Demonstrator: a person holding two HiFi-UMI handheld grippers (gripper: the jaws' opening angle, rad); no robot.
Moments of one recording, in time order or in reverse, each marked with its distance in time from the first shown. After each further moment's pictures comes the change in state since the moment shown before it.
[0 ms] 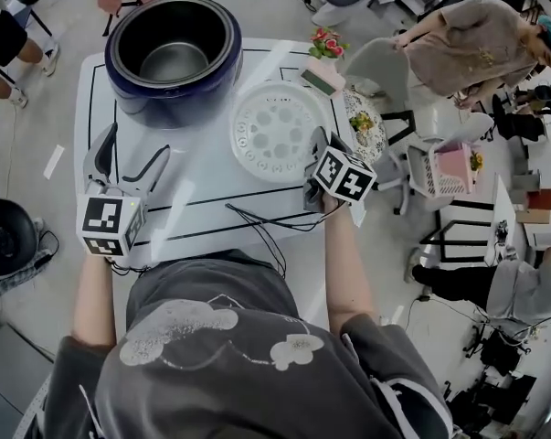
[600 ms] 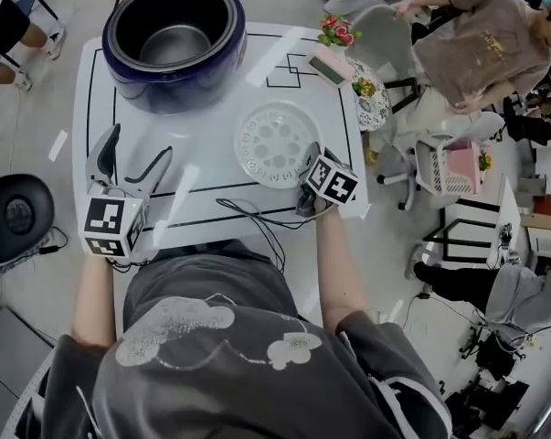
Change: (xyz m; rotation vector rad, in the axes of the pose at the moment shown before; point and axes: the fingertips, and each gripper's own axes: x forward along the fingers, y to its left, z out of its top) left arm -0.001 -0.019 -0.030 -0.015 0.068 0.005; right arm 0.027 -0.043 -0.103 0.084 0.146 -0.068
